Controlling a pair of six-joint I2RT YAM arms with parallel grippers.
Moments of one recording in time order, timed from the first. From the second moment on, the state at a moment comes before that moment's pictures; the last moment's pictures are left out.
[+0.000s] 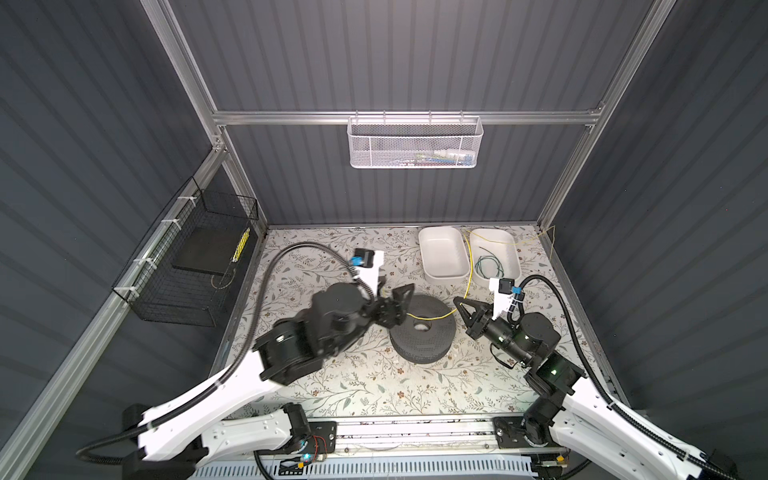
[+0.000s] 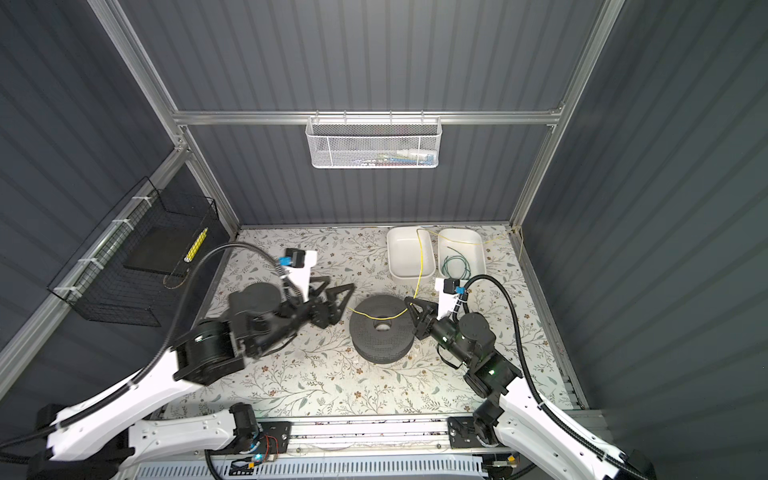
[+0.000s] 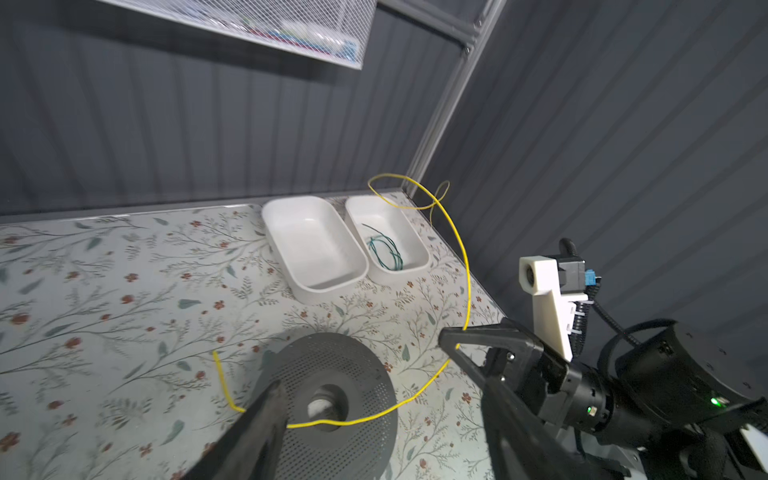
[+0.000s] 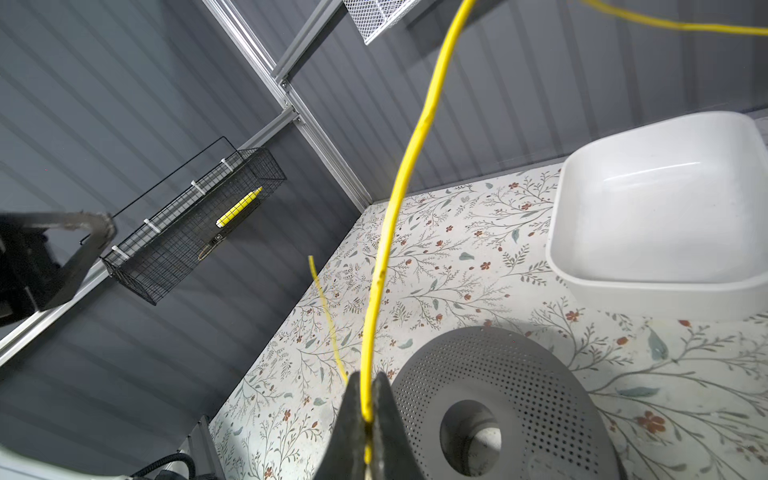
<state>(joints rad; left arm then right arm) -1.10 0.88 1.15 -0.53 -0.40 -0.47 0.64 0.68 0.43 0.22 -0.10 0.59</state>
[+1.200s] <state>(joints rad) -0.54 0.99 0.61 0.28 0.47 -0.73 0.64 0.59 0.39 0.27 -0.13 0.83</state>
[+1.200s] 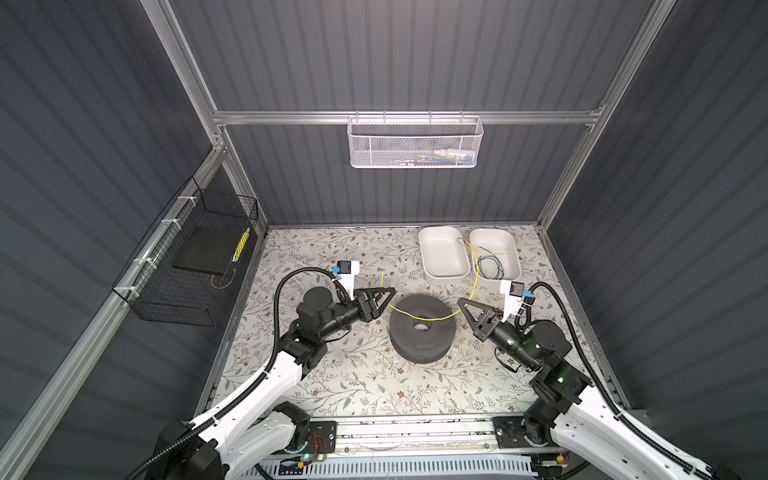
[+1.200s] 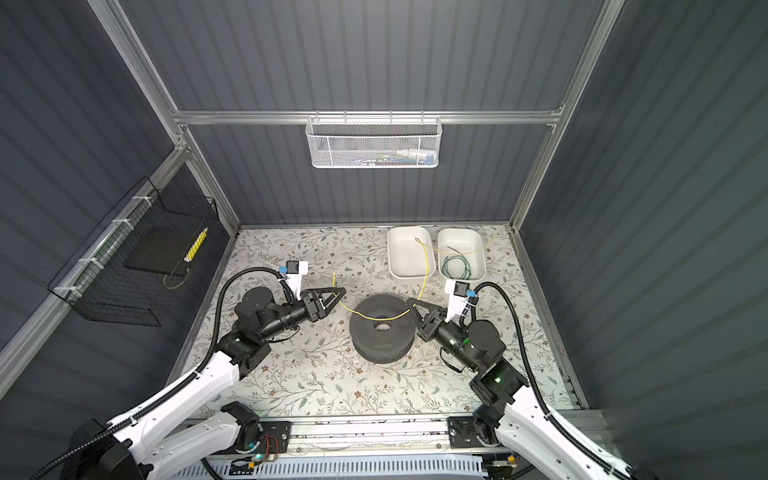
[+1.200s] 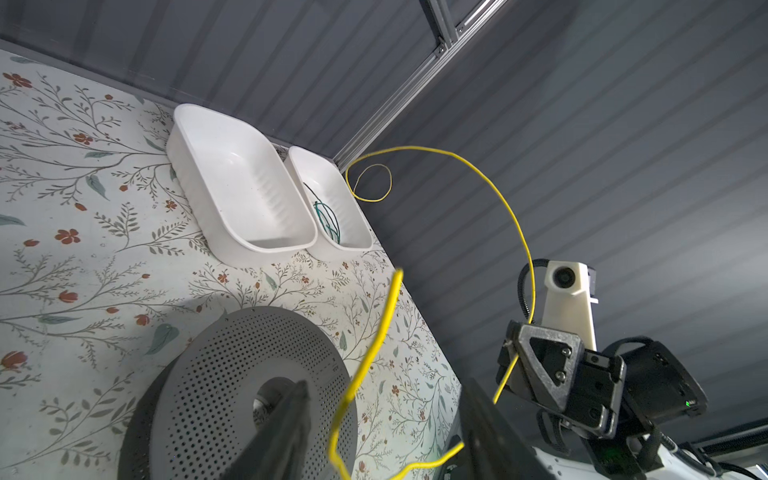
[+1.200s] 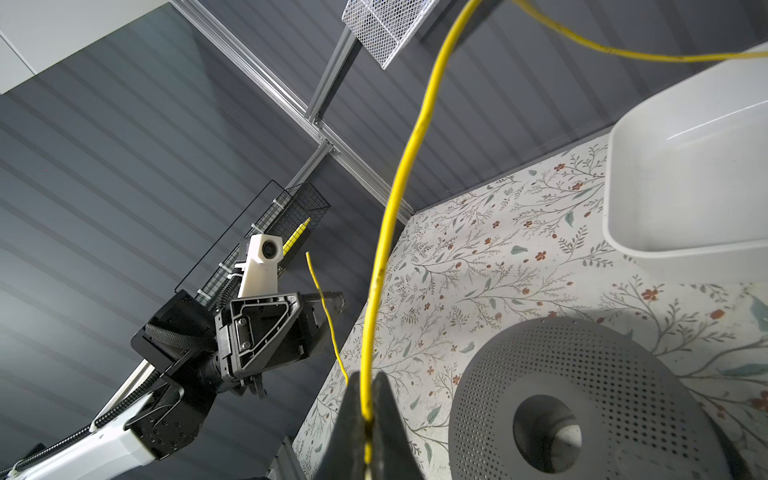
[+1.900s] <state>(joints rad) -0.61 1.12 0.63 0.47 0.38 -0.75 0.64 0.70 0.34 0.44 -0.17 0.96</state>
